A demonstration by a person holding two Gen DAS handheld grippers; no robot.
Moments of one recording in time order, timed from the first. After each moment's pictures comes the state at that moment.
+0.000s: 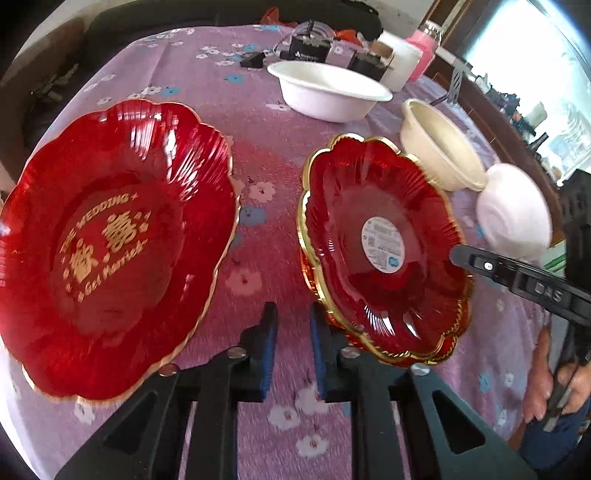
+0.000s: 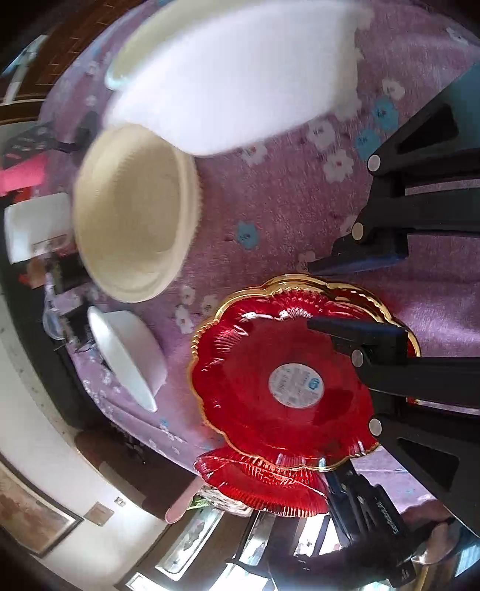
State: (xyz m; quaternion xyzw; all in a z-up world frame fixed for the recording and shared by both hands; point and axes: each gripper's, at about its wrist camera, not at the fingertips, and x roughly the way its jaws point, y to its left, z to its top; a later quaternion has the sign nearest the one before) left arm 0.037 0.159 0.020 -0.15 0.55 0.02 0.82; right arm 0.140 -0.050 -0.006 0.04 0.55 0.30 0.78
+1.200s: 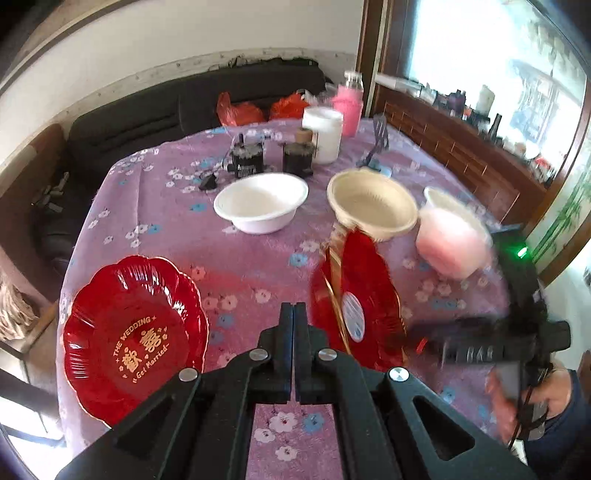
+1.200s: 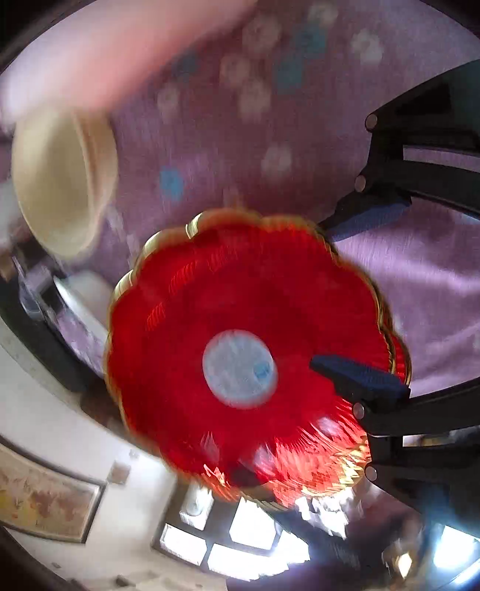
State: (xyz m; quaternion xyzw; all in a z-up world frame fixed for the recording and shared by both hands) left arm 0.032 0.104 0.126 -0.01 0.44 0.00 0.90; right arm 0.113 -0.096 -0.008 0.13 0.57 0.31 0.75
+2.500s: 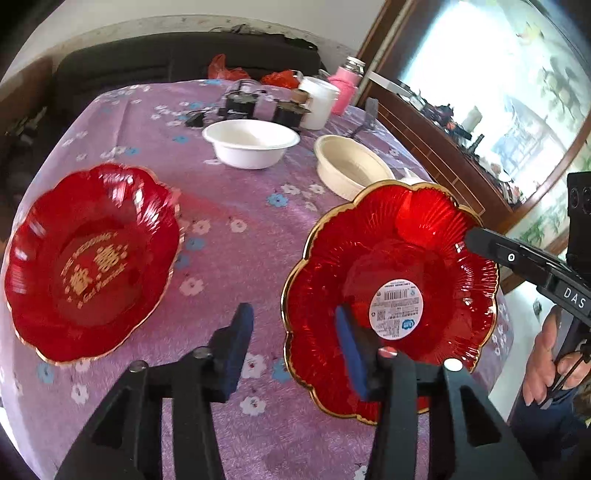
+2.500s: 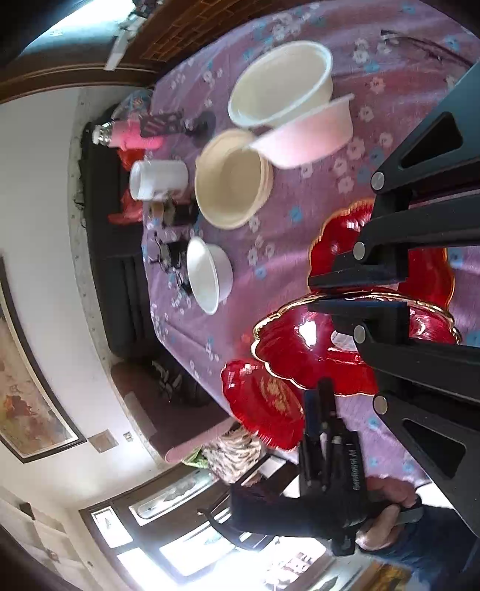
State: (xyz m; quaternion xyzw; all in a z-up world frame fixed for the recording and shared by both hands) left arm -0.013 0.134 0.082 -0.14 0.46 -0.07 0.88; right arm 0.043 -0.104 0.113 0.01 0.40 0.38 0.83
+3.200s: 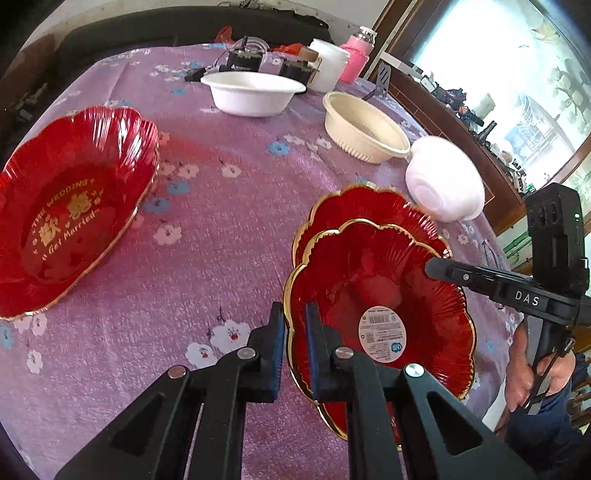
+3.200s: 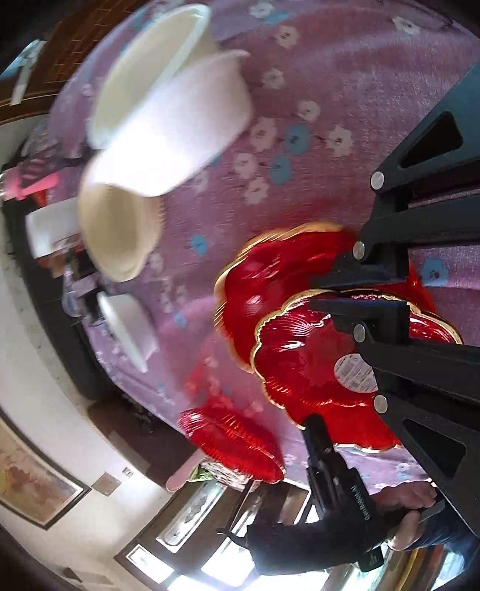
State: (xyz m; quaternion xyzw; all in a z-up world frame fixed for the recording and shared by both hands) left arm -0.010 0.114 0.034 -0.15 0.50 -0.06 0.85; right arm 0.072 -0.122 0.010 0.08 0.53 0.35 0.77
